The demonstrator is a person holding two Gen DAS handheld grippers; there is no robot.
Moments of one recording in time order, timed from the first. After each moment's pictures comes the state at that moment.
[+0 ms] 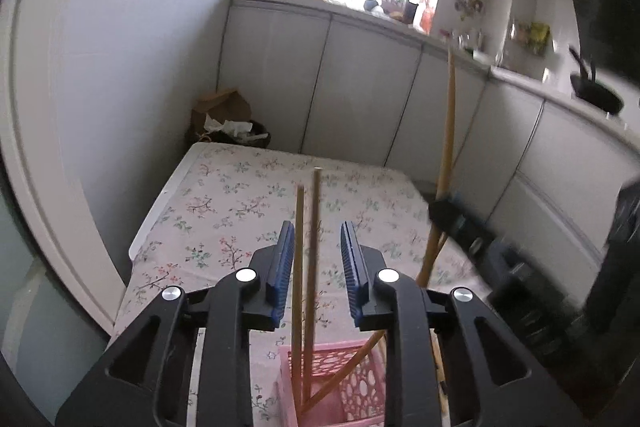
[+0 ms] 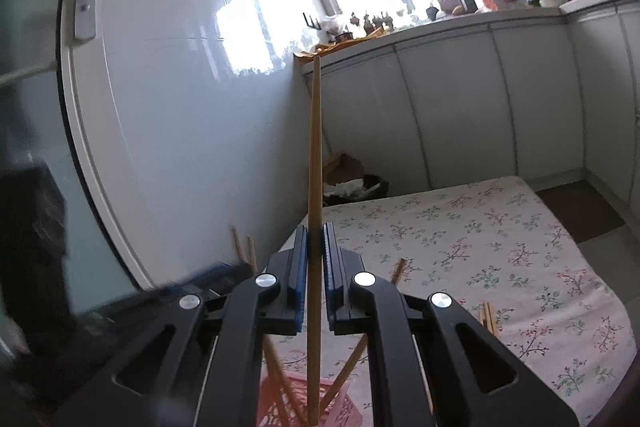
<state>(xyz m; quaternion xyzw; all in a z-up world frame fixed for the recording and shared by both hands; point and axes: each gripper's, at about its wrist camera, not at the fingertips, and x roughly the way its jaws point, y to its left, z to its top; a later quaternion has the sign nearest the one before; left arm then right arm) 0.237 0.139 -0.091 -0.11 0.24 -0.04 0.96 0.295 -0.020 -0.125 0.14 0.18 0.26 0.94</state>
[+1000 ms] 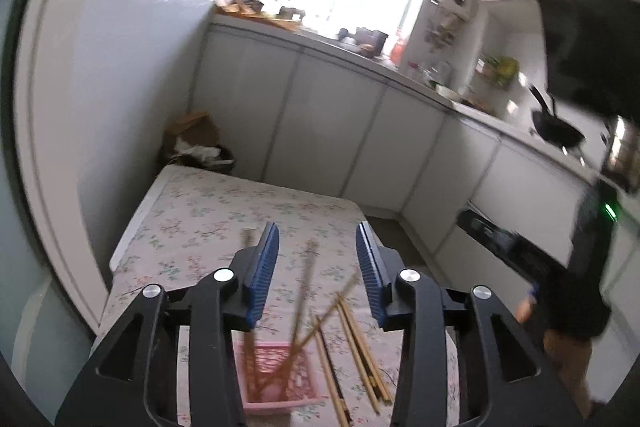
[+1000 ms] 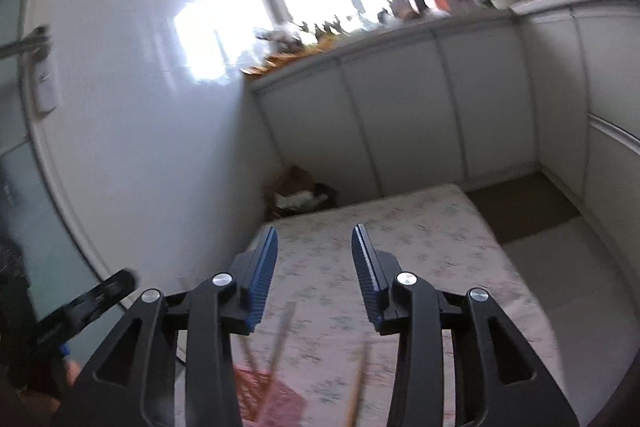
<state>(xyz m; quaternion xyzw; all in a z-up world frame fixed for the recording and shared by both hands) 0.201 0.114 -0.033 -0.13 0.21 -0.10 0.96 0.311 -0.134 -0.063 0.16 0.25 0.17 0.94</state>
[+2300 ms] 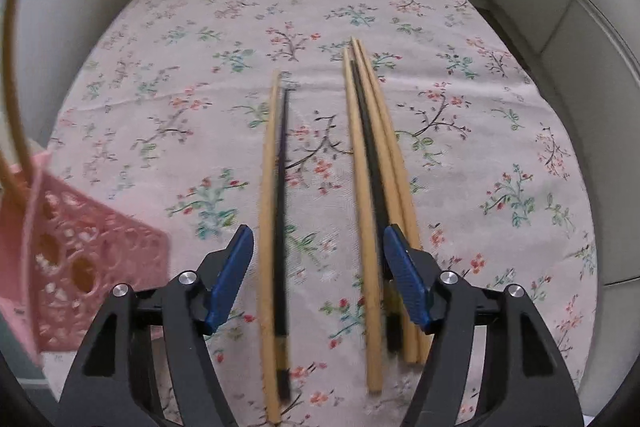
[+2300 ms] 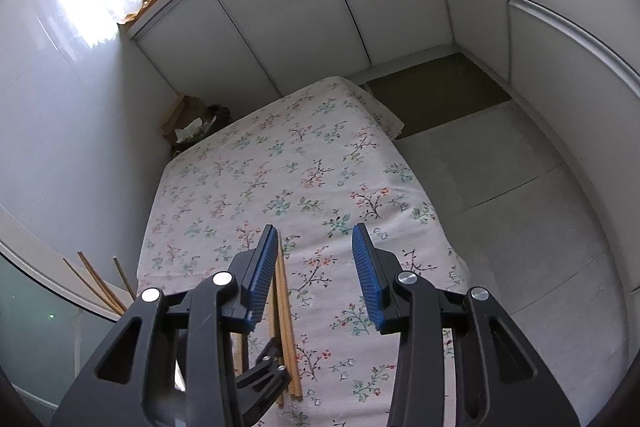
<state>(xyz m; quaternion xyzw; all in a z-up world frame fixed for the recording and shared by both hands) 0.317 -0.050 -0.260 -0.01 0.56 0.03 0.83 0.356 -0.244 -0.132 0.21 0.43 0.08 0.88</state>
